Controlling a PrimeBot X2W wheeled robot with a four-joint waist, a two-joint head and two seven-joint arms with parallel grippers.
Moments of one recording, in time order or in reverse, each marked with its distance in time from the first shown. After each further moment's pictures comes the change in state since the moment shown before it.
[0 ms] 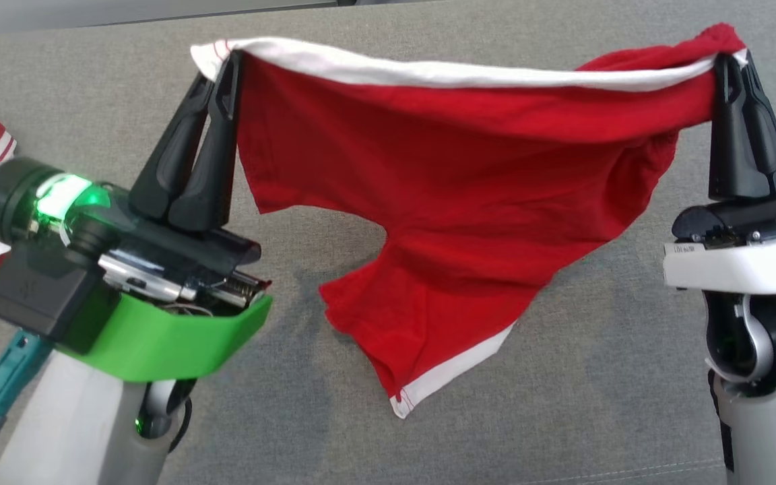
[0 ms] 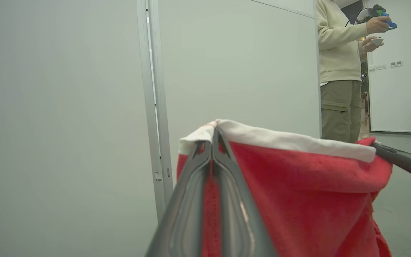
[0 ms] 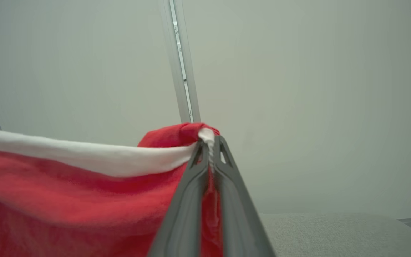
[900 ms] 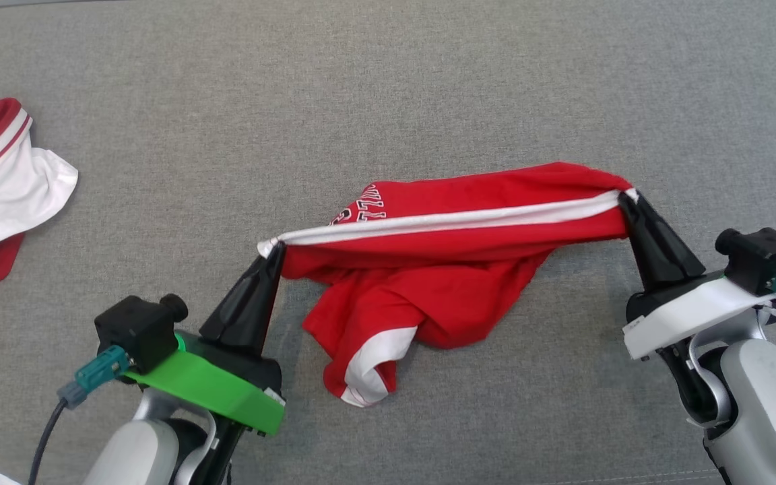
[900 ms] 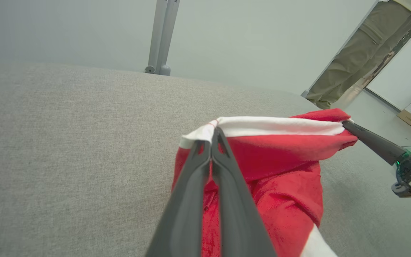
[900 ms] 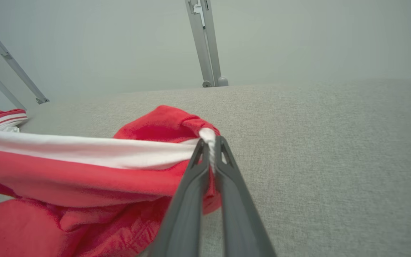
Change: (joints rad) left arm 0.282 -0.020 -0.020 0.261 -0.280 -0.086 0.133; right arm 0.031 -0.217 0.230 0.476 0.193 0.000 -0.085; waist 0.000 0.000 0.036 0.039
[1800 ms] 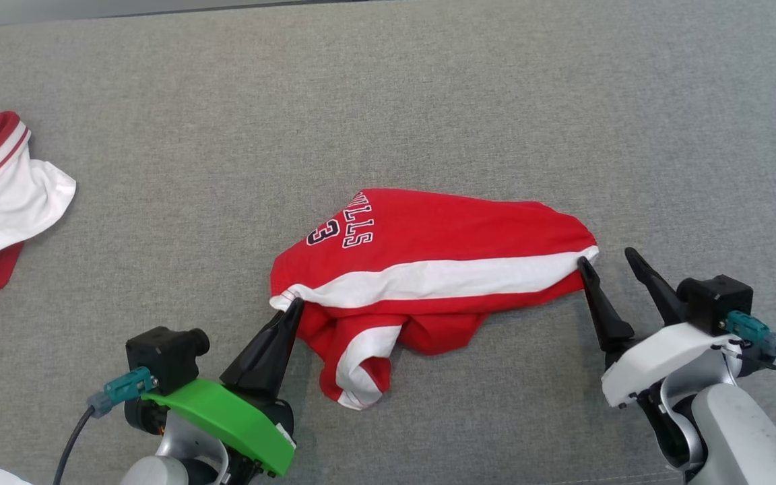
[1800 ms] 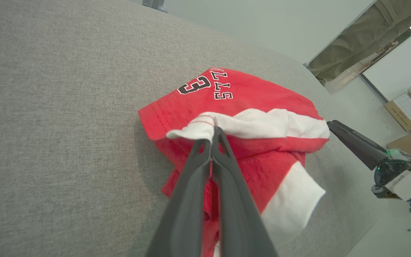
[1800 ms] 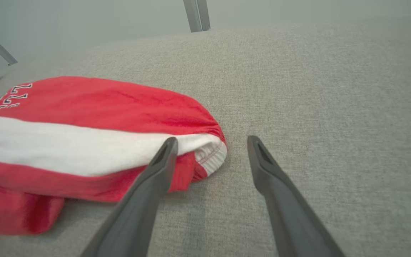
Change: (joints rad) left arm 0.080 -0.017 -0.004 0.021 -0.077 -0.002 0.107; right arm 0.095 0.082 -0.034 0.043 -0.105 0.000 0.035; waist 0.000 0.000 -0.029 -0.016
